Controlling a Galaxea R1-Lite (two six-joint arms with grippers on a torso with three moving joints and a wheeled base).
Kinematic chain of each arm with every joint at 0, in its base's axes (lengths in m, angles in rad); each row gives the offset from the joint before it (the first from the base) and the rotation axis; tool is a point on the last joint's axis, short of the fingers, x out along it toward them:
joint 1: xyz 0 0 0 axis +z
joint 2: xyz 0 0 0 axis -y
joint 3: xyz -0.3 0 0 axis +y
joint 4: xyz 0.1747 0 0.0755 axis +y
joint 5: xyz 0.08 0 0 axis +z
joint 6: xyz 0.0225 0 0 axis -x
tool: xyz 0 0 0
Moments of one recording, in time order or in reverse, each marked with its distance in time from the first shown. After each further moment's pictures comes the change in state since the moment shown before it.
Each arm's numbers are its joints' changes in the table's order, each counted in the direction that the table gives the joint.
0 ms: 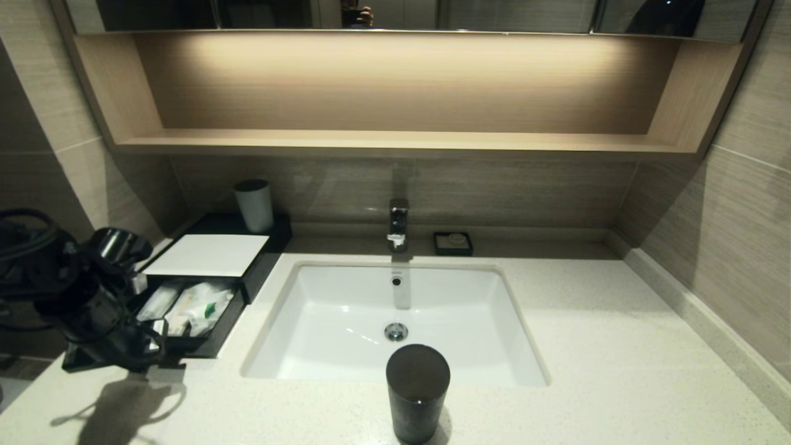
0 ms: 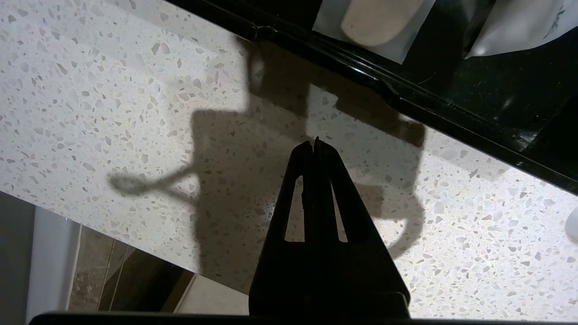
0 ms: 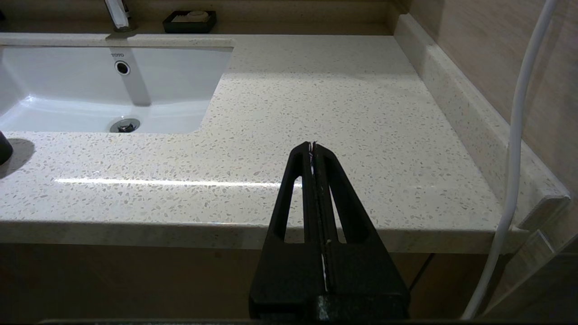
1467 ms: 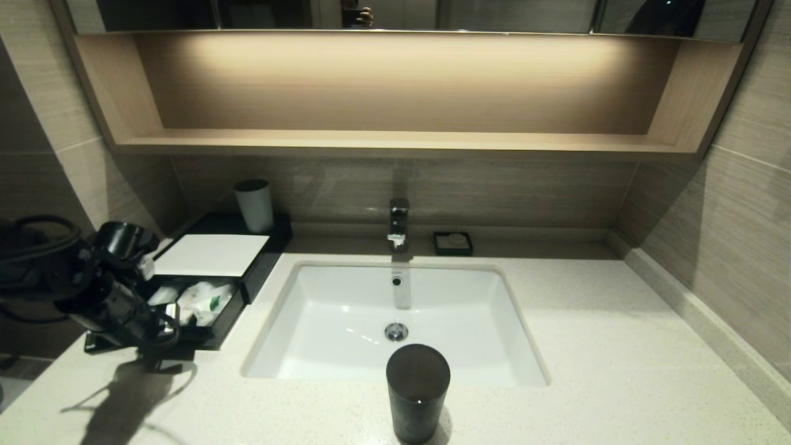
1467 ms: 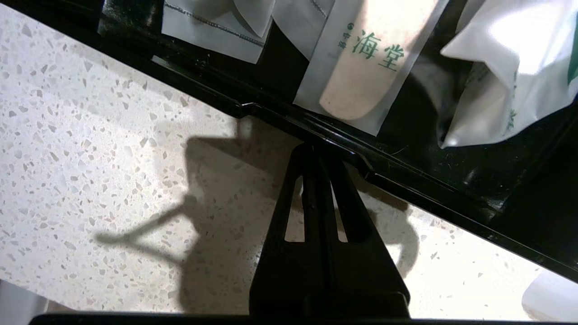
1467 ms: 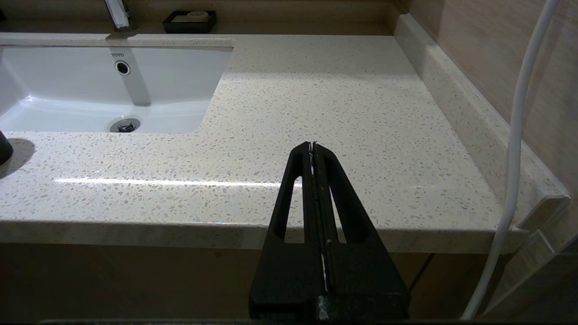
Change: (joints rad) left arm -0.005 -0.048 0.004 -0.204 -0.002 0.013; right arm 0.000 0.000 0.000 0.000 0.000 0.000
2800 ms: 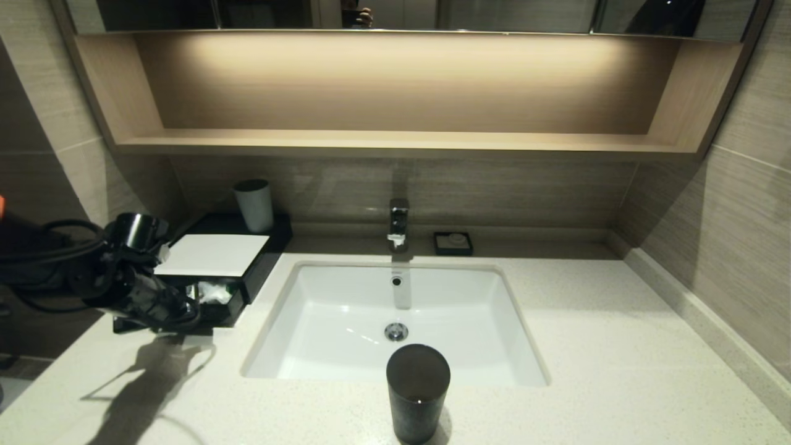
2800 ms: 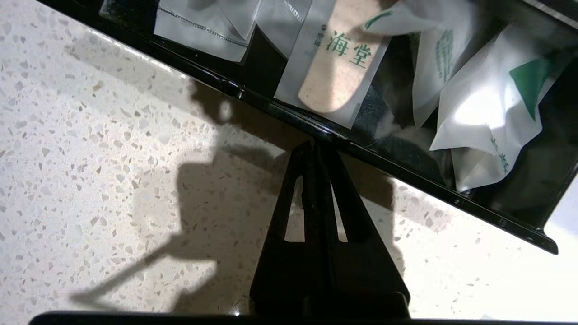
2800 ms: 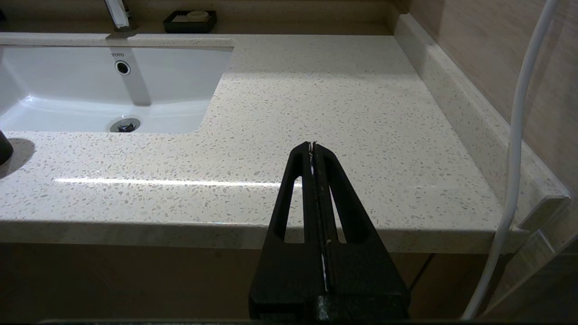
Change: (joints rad) left arm -0.044 -0.039 -0.009 -0.195 0.001 0.050; right arm 0.000 0.000 0.000 0.000 0.000 0.000
